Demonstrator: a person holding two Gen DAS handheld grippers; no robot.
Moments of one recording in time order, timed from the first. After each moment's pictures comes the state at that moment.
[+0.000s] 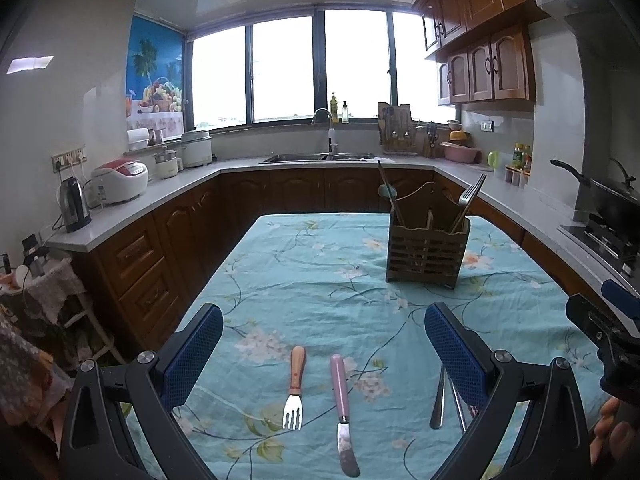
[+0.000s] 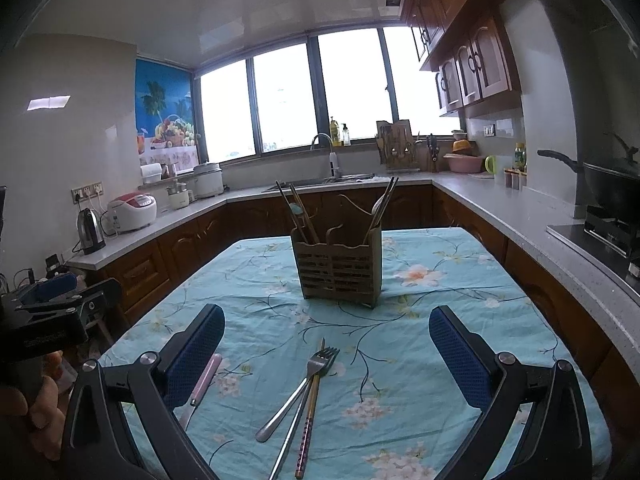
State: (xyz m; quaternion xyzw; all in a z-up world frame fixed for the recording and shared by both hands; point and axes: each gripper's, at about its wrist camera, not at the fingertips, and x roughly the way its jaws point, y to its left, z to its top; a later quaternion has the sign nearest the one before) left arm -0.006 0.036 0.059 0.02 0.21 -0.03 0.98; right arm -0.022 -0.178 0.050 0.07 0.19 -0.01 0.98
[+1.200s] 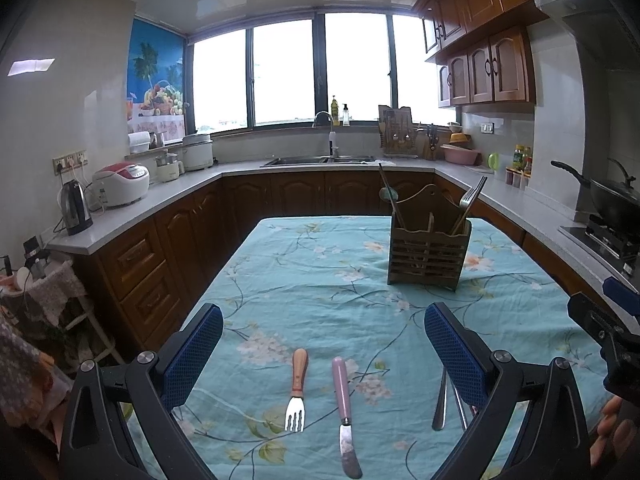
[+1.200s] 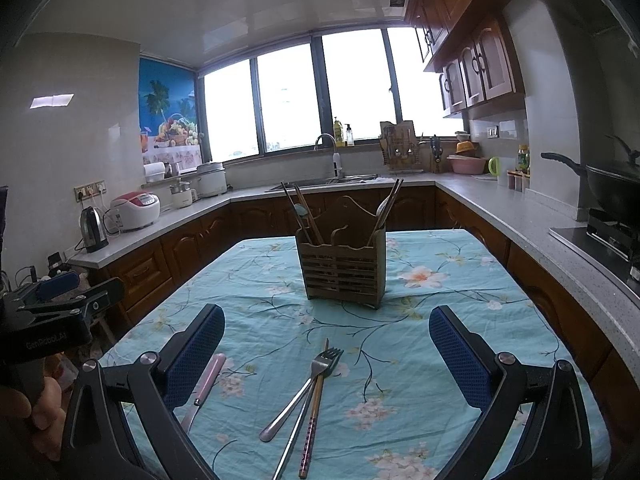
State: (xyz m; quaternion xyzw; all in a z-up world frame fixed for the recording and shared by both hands) left arm -0.008 0.034 0.061 0.03 0.21 -0.03 0.98; right arm -0.022 -0.176 0.053 0.07 0.19 -0.01 0.98
